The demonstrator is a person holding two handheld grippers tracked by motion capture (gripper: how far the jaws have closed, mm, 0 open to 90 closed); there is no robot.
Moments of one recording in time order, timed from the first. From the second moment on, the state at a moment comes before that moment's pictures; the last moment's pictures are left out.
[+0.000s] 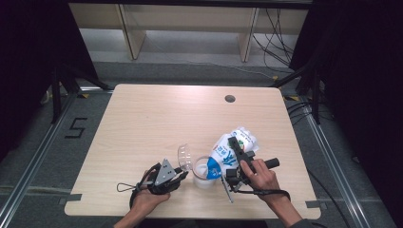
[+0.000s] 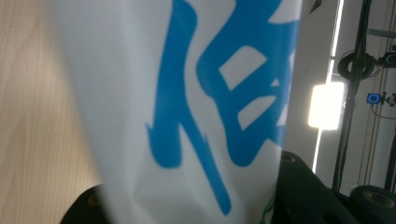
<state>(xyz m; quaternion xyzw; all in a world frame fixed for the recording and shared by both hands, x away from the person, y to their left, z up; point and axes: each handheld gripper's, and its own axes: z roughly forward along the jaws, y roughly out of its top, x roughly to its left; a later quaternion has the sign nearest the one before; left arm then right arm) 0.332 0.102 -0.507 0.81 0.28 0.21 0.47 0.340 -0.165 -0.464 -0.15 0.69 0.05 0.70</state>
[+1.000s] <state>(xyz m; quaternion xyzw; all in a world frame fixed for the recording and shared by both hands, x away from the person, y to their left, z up) 0.332 0.102 -0.507 0.81 0.28 0.21 0.47 0.341 -0.164 -0.463 -0.15 0.68 0.06 0.71</state>
